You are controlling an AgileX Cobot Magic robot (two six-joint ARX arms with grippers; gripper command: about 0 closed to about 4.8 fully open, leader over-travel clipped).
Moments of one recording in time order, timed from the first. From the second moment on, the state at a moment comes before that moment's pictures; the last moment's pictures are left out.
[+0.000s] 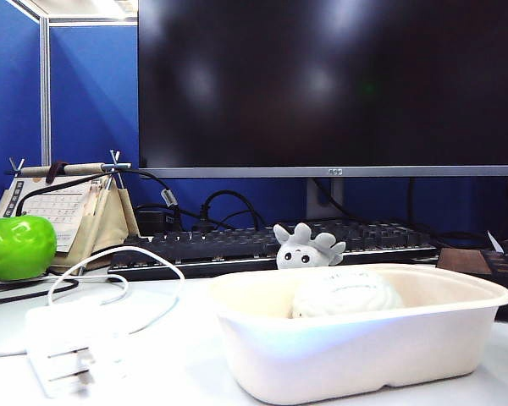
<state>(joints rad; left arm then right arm) -0.02 0.67 1.28 -0.16 0.30 -0.11 -0.05 0.53 1.29 -0.35 -0.41 0.19</state>
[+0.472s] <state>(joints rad) -0.02 1.16 1.63 -0.52 0.56 -0.11 -0.05 0.90 1.45 -0.67 -0.66 0.22</state>
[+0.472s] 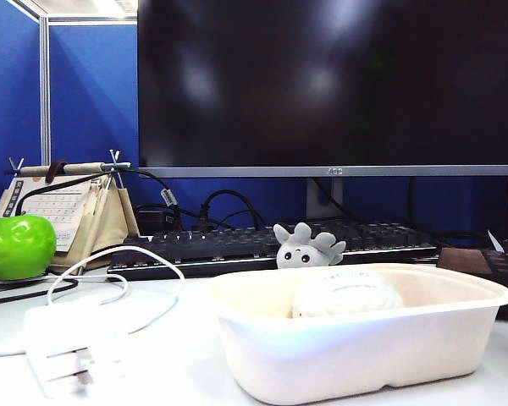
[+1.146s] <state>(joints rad) -0.23 1.39 1.61 -0.86 0.56 0.03 -0.02 1.20 1.44 -0.92 -0.67 0.20</state>
